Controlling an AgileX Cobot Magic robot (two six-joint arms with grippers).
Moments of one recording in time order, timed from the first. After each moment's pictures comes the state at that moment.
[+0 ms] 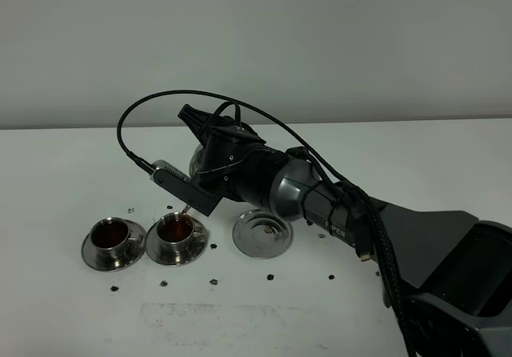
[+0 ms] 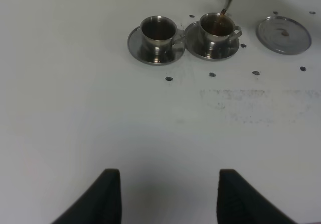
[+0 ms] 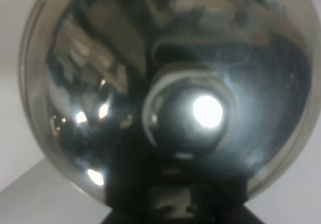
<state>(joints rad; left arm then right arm) 0.03 0.00 -0.51 -0.14 1.05 0.09 0.77 2.42 -2.09 -0.94 0.75 -1.23</state>
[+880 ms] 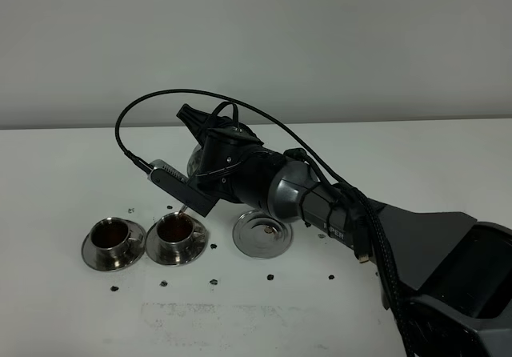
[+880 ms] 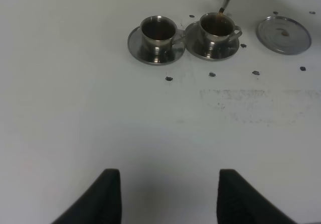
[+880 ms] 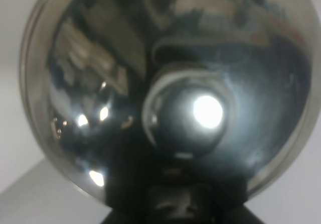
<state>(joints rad) 0.03 0.00 -0.51 -0.14 1.05 0.09 0.77 2.42 -2.09 -0.92 0.76 -1.21</state>
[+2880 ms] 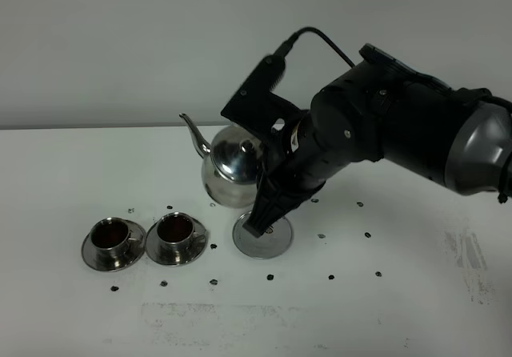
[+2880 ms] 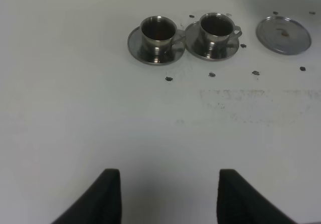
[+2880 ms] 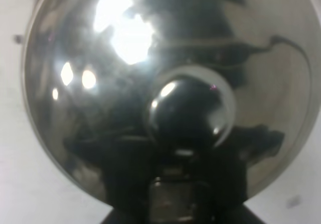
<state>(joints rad) 0.03 0.00 -0.51 -0.14 1.05 0.09 0.68 1.85 -1.56 -0.06 0.84 -0.29</state>
